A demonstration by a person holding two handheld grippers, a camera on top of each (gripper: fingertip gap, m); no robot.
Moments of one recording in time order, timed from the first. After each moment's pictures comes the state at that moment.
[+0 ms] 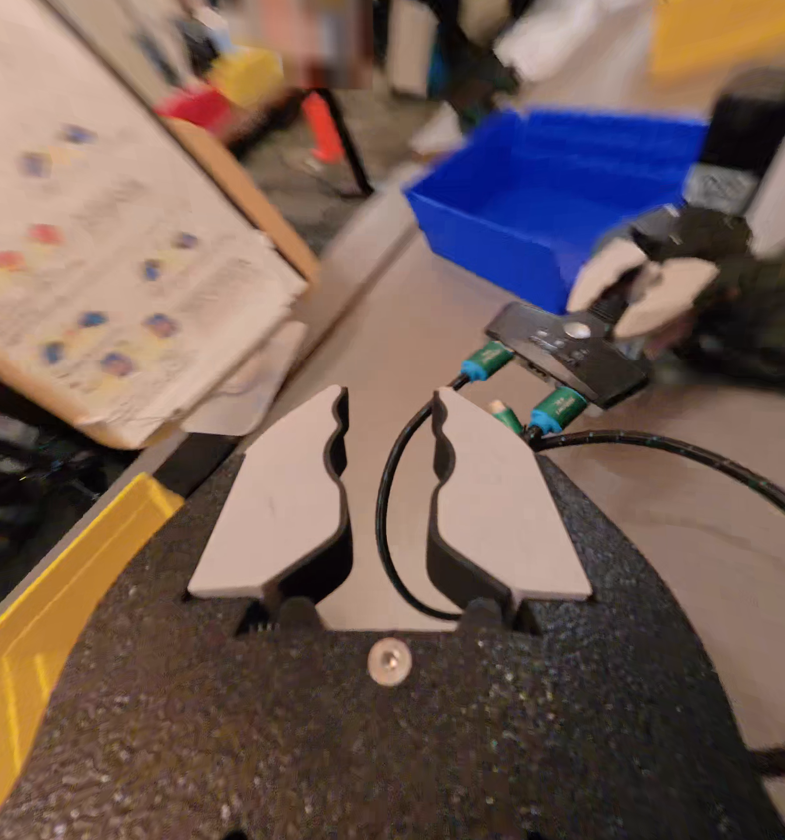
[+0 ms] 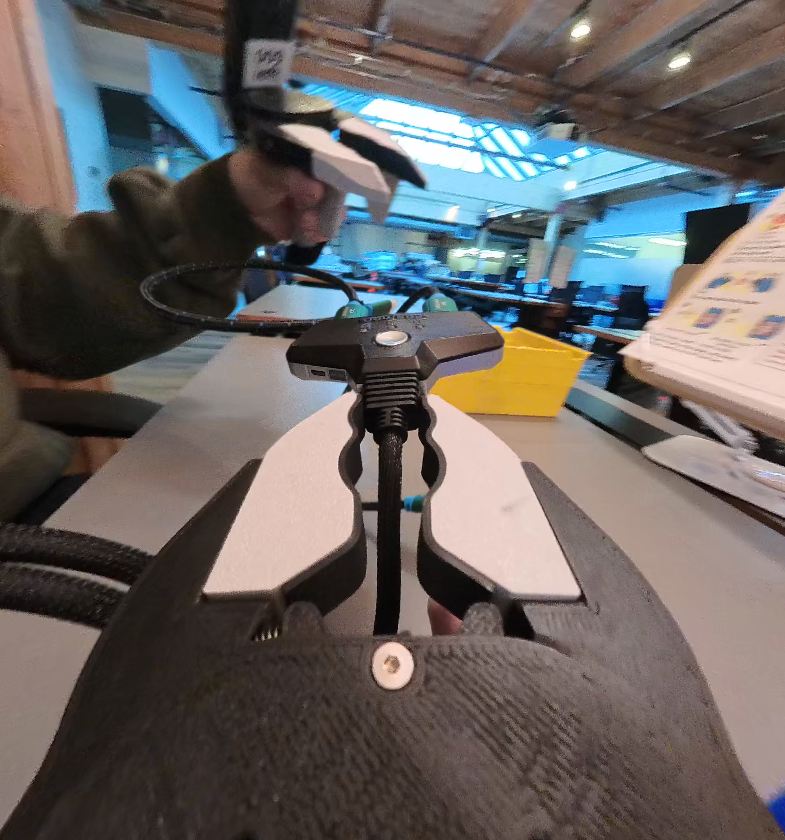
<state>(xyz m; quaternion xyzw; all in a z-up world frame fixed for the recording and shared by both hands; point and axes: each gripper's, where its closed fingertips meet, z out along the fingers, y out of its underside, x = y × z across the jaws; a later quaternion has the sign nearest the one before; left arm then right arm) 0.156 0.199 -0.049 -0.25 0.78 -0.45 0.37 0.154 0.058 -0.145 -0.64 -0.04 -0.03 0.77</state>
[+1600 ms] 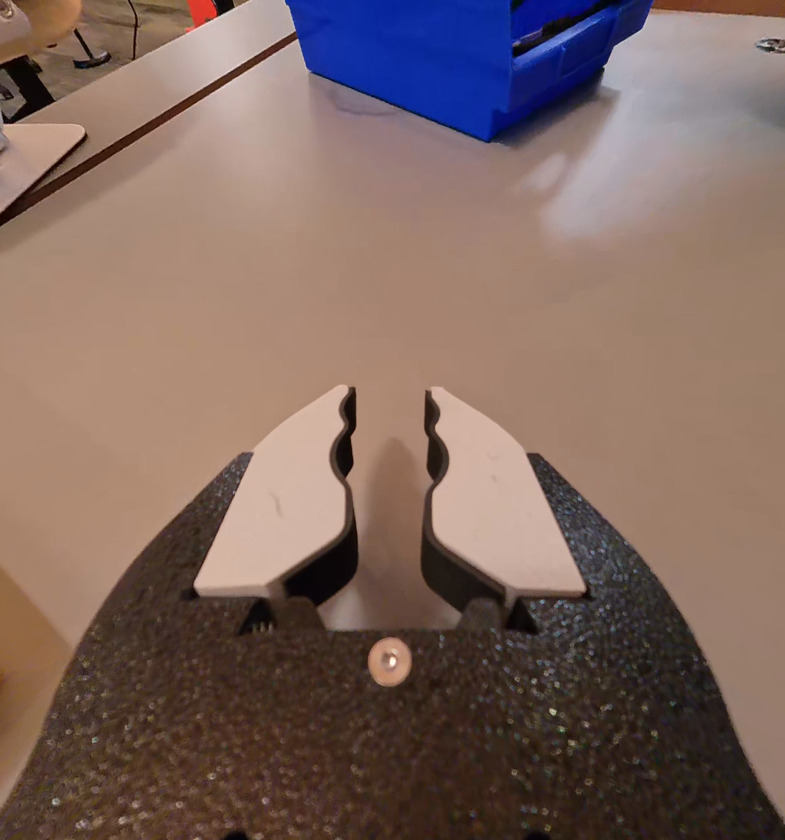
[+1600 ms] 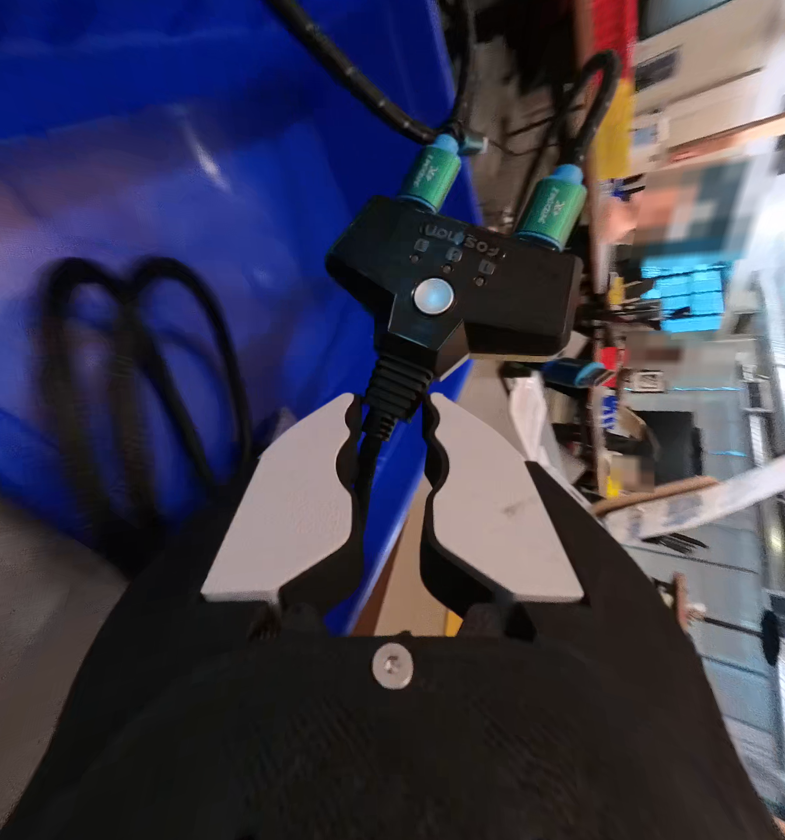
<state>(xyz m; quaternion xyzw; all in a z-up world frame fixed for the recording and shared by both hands) 0.110 0.177 -0.235 -0.29 0.81 -0.46 0.21 0.304 -0.215 -0.156 -0.83 0.22 -0.51 0.03</state>
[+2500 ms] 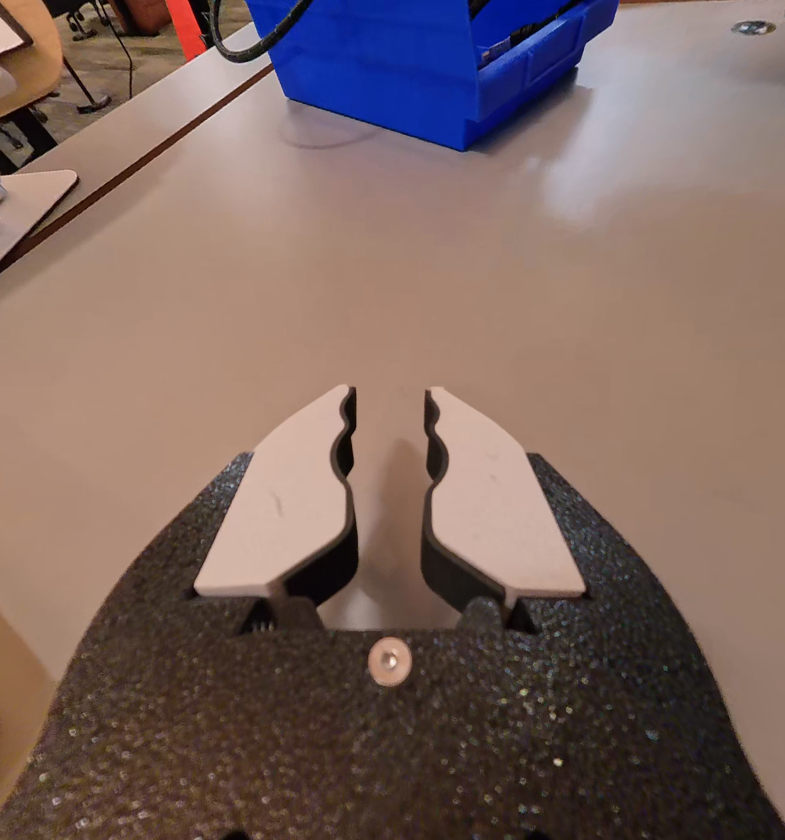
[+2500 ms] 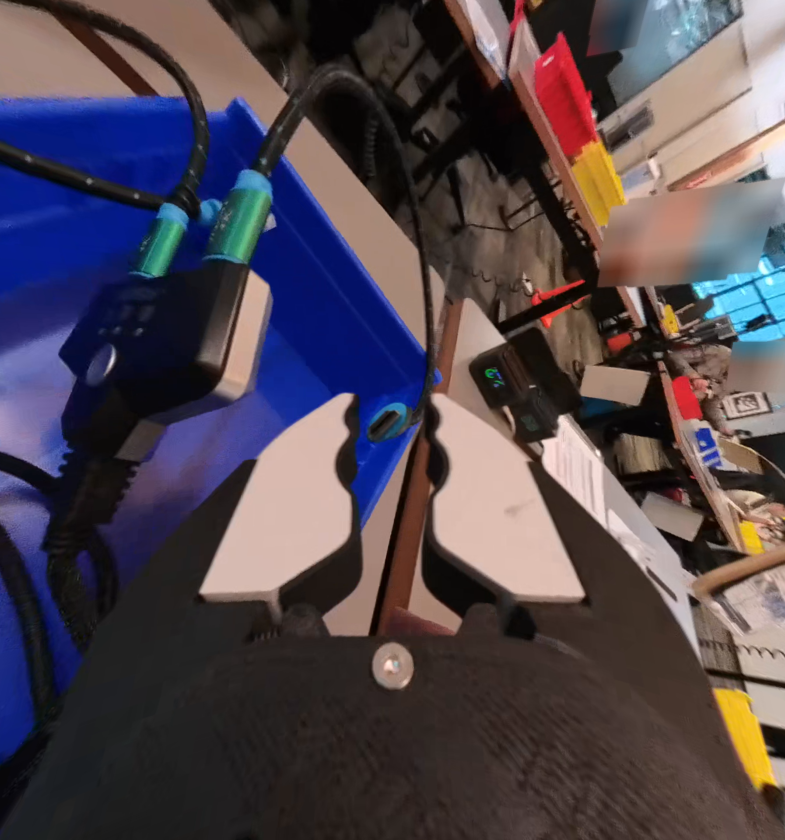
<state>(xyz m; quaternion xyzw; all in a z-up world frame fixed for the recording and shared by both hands) 0.106 0.162 -0.233 -0.26 0.82 -0.47 0.23 0.386 -0.240 -0.121 -0.80 0.26 -0.50 0.20</state>
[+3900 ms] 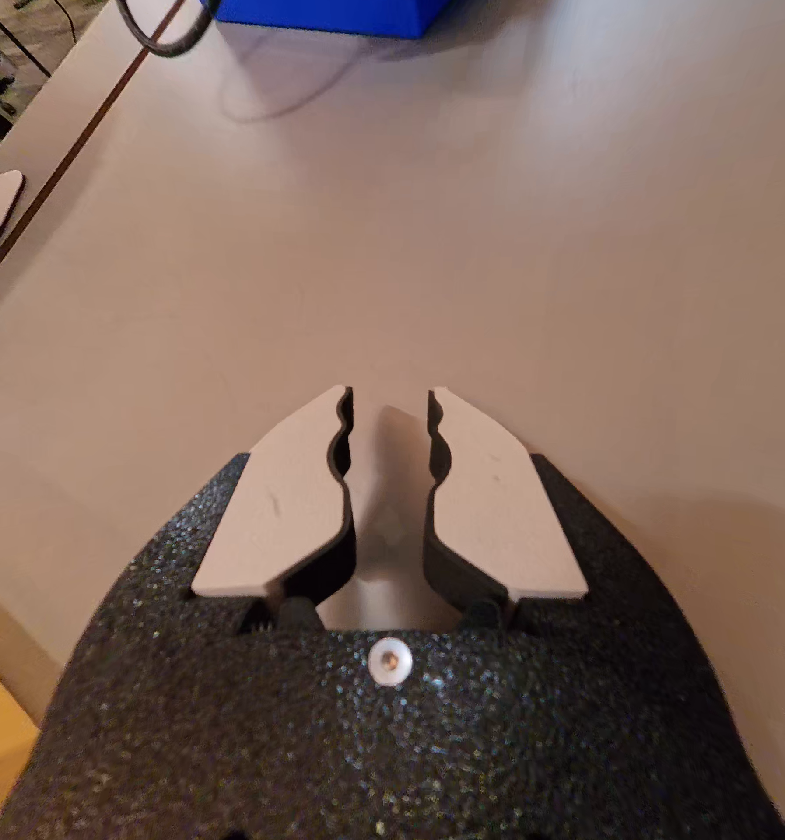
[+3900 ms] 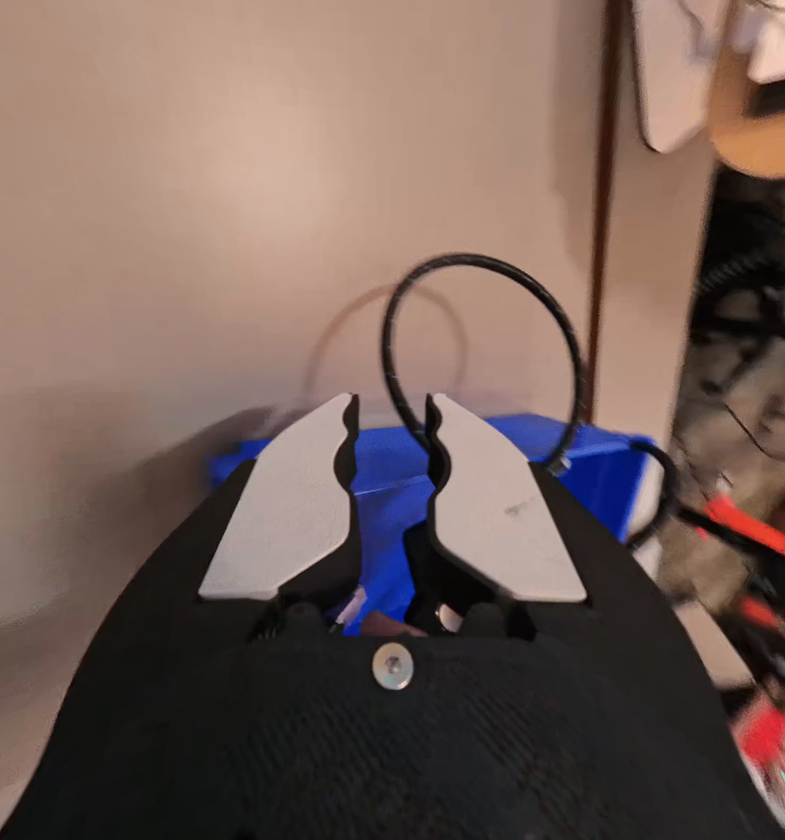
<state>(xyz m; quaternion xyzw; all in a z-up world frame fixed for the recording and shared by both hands) 0.100 0.152 -0.258 -0.20 0.87 -0.38 0.24 0.291 -0.029 -0.176 -0.97 -0.03 -0.23 0.11</state>
